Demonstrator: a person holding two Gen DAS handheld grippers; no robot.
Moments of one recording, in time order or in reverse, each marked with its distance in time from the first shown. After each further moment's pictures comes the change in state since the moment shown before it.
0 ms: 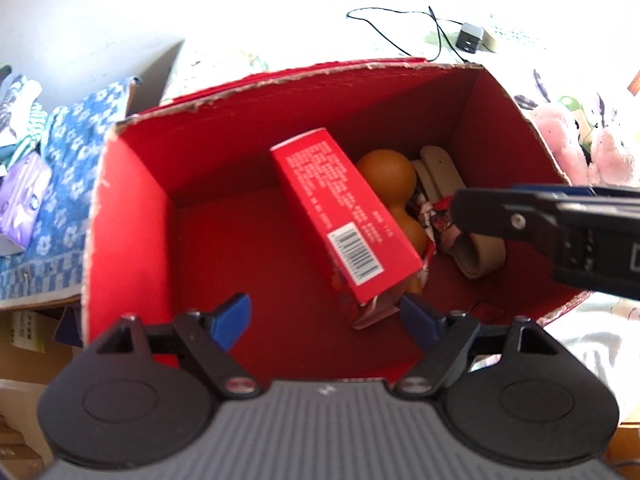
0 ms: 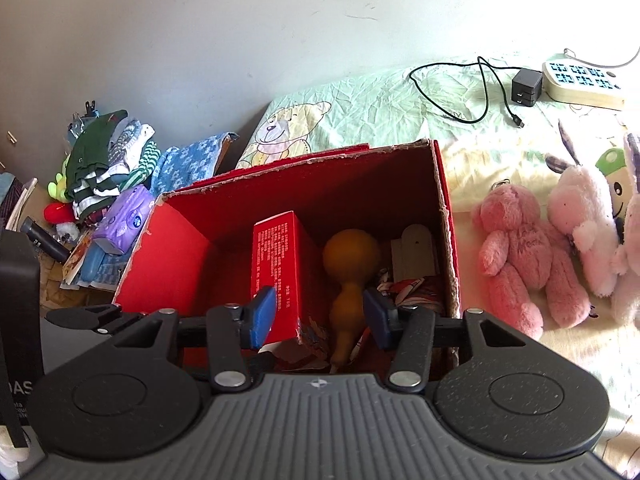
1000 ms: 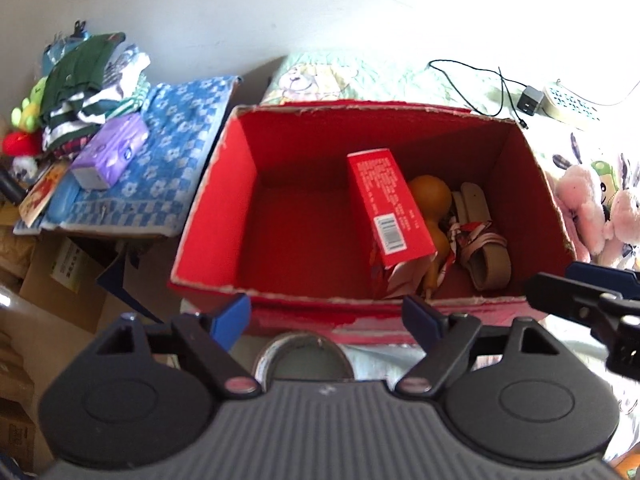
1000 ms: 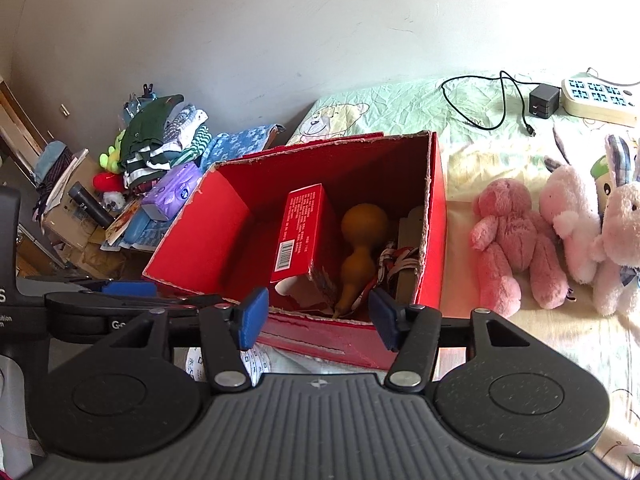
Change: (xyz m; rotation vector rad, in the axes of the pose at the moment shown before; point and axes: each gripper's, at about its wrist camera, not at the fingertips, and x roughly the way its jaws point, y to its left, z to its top) left arm -0.069 -0.013 -0.046 -0.262 -0.095 0.185; right arm -0.058 -0.024 -0.035 -0.100 -0.006 0.138
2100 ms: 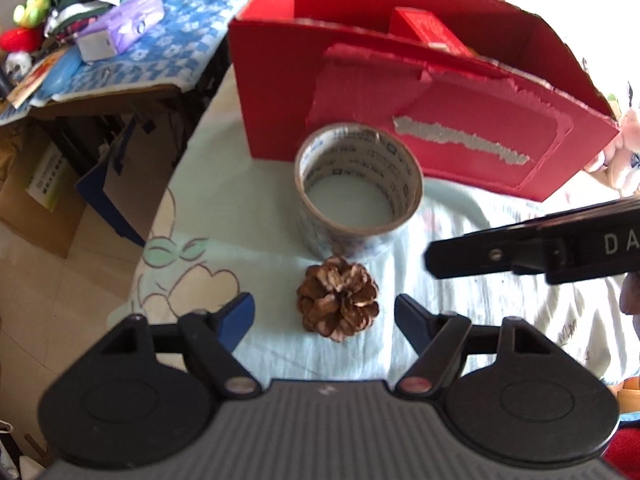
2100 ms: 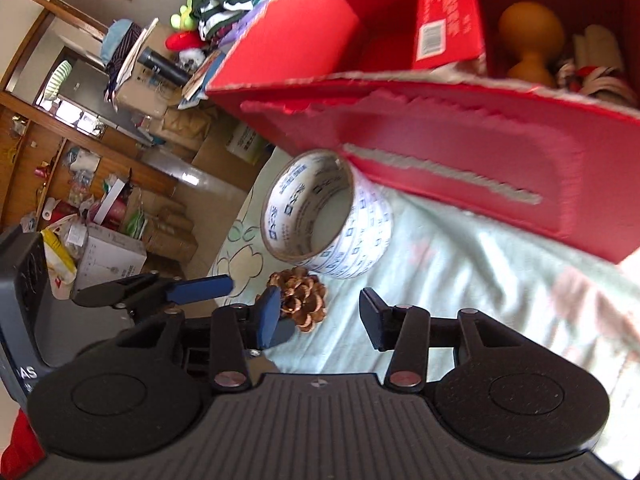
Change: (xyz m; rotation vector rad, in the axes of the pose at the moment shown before) left arm 0.031 0.052 -0.127 -0.075 0.146 -0.086; right arm 0.094 0.044 -0.057 -0.030 0.463 0.312
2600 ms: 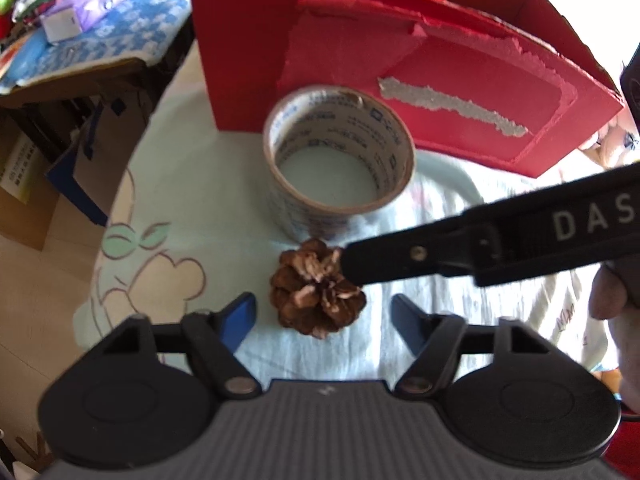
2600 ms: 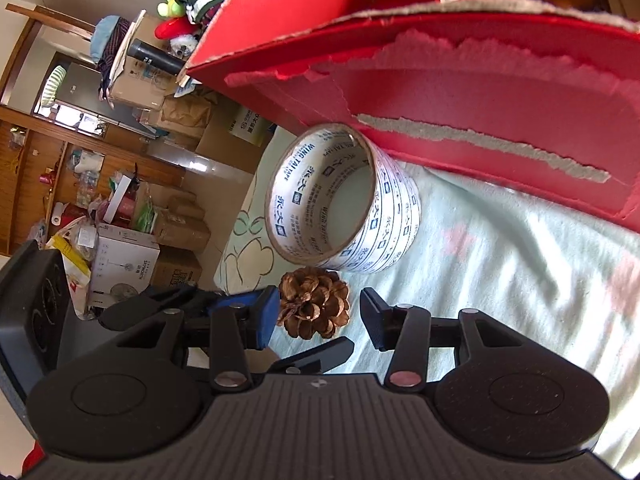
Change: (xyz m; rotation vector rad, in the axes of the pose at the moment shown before) left arm 0.026 0.000 0.002 0.009 0.071 -0.086; right arm 0.021 -0.007 0.002 0.082 0.073 0.045
